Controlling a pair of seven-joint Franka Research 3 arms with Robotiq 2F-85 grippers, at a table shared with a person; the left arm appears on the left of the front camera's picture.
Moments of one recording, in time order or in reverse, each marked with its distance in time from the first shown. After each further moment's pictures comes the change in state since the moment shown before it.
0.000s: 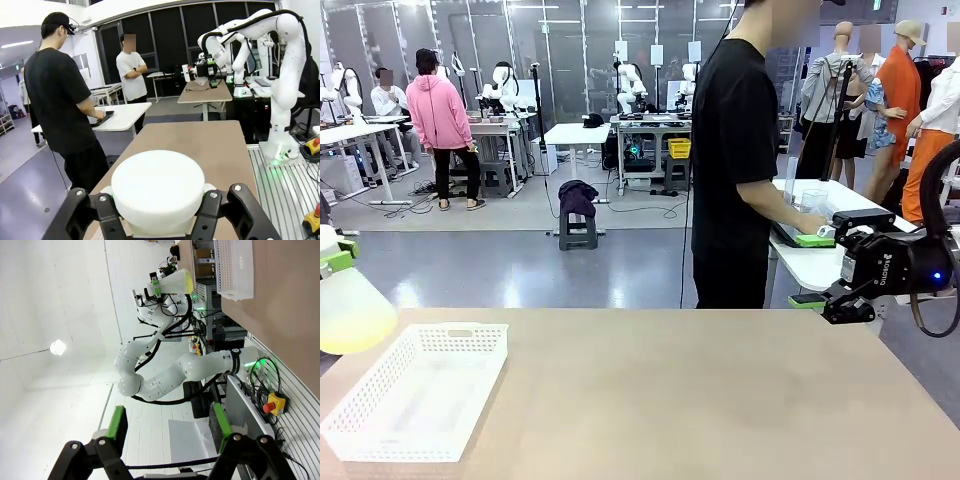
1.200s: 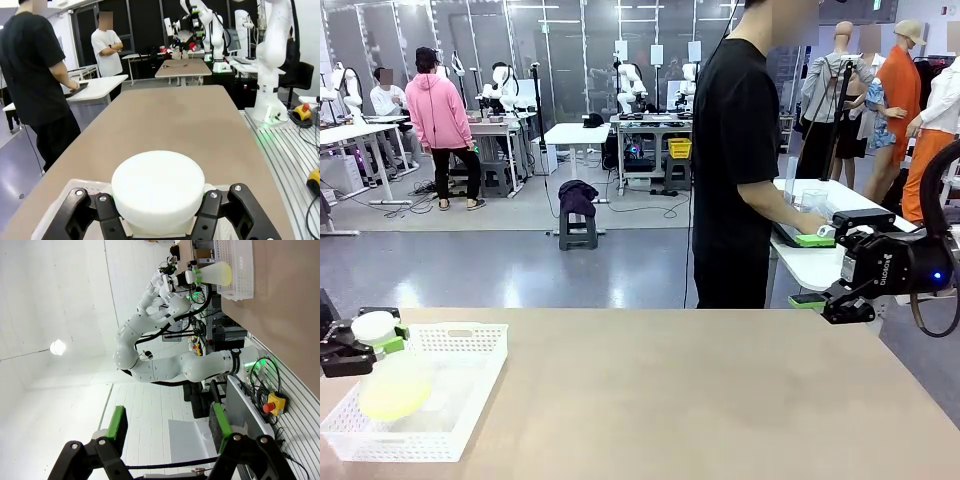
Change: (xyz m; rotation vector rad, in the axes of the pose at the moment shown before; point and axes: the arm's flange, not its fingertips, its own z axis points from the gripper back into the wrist) left arm -0.150 0.023 -0.021 -0.137 0.078 0.041; right arm 0.000 0.000 0.000 0.000 0.000 0.000
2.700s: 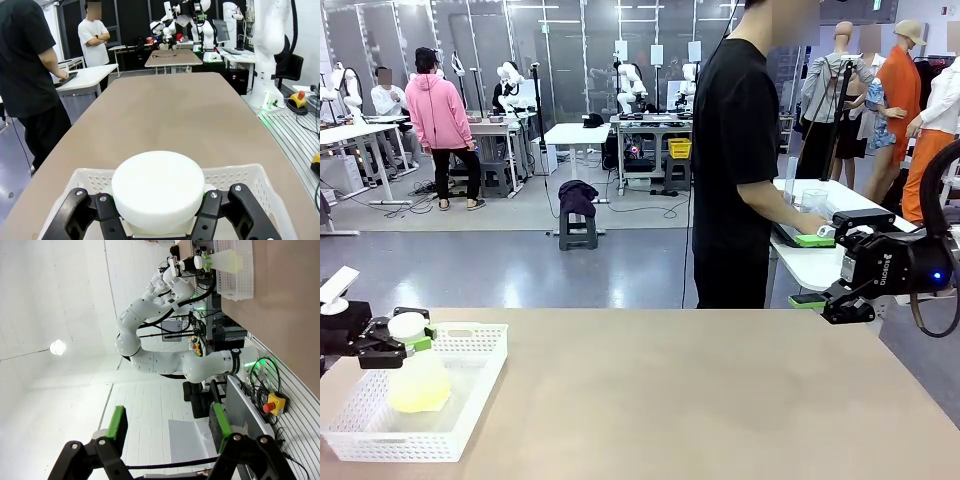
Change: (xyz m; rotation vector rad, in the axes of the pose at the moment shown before) left arm -0.035 0.058 -0.022 -0.084 0.036 0.013; right arm 0.000 0.000 0.000 0.000 0.000 0.000
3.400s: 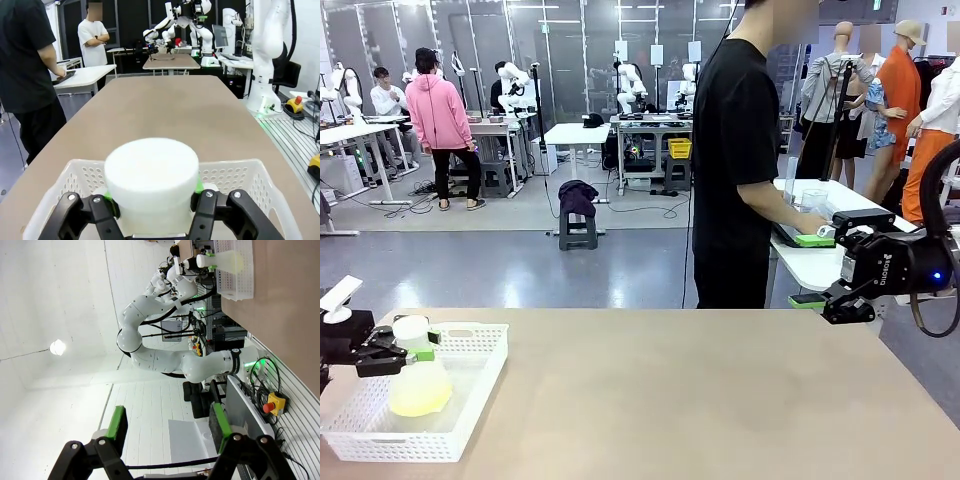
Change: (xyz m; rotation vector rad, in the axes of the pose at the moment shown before) left arm -0.021 -0.001 -0.001 -0.012 -0.027 0.043; right arm 0.000 0.000 0.000 0.000 0.000 0.000
